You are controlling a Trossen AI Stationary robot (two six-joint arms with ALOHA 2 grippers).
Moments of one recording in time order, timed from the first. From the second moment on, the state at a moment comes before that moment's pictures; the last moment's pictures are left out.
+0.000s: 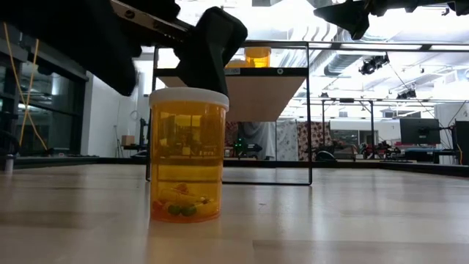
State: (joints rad) left arm -0.33 1.87 1.19 -0.24 0.09 0.25; right arm 0.23 0.85 0.50 0.33 0.35 0.10
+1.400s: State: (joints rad) left arm -0.32 1.93 1.20 -0.16 0.07 0.21; right arm 0.23 0.85 0.50 0.33 0.35 0.10
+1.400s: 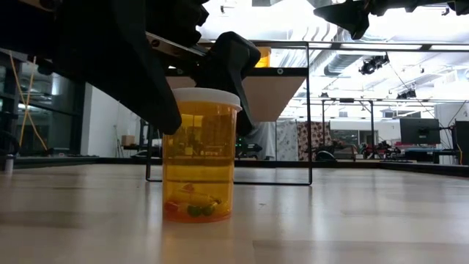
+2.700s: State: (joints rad) left arm -0.32 1.93 1.20 -0.15 0.06 0.23; right arm 0.23 0.85 0.50 0.33 0.35 0.10
